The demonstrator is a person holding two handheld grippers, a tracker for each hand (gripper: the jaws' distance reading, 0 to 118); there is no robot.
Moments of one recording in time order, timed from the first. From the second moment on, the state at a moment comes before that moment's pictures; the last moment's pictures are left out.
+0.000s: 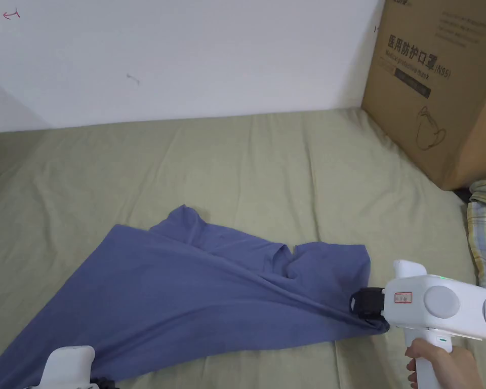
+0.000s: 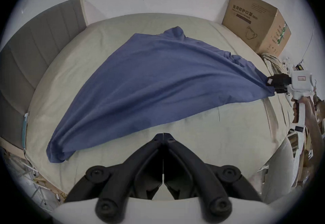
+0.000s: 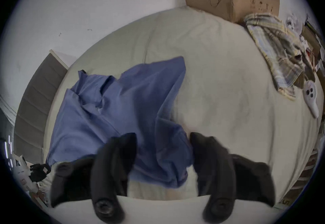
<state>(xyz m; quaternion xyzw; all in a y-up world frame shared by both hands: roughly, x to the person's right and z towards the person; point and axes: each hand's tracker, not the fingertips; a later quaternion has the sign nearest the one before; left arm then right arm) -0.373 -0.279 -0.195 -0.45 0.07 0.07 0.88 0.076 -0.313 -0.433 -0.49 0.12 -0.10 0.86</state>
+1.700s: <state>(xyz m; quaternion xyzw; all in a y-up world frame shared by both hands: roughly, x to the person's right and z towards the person) -0.512 -0.300 -0.542 -0.48 0.12 0.09 0.87 0.055 -0.306 -0.435 -0.50 0.09 -0.06 0.86</state>
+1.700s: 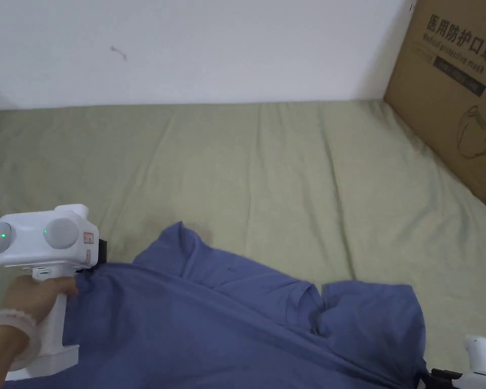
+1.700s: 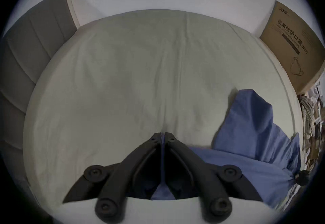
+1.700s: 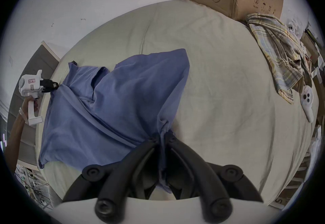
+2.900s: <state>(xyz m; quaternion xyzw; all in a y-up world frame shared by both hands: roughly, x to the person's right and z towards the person) -0.556 0.140 -0.463 -0.19 0.28 -0.01 0.94 -0.077 0.162 -0.640 -0.22 0.12 -0.04 0.97</state>
